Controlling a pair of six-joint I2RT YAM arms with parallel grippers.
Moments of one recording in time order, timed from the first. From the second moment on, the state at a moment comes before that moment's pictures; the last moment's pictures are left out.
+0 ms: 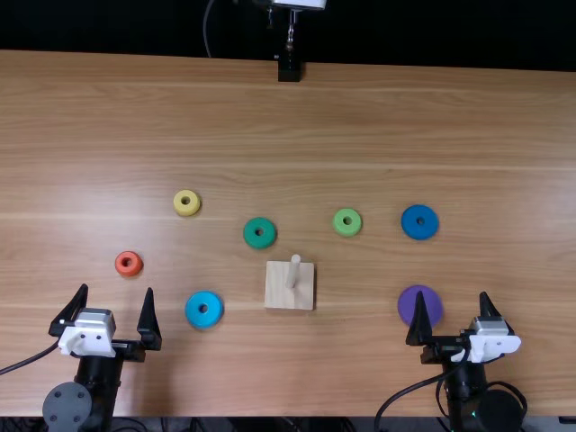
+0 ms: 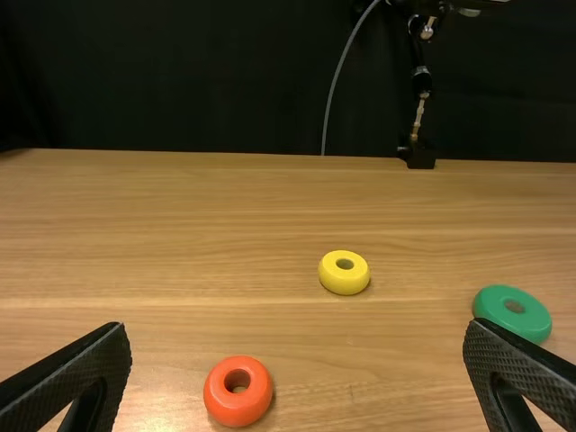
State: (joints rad) left arm -0.03 0.01 0.02 -0.07 0.04 -0.08; right arm -0.01 0.00 0.03 -0.05 -0.03 0.00
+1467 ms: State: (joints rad) left arm -0.03 0.01 0.02 -0.07 0.04 -0.08; right arm -0.01 0.63 0.68 -0.40 -0.03 0.00
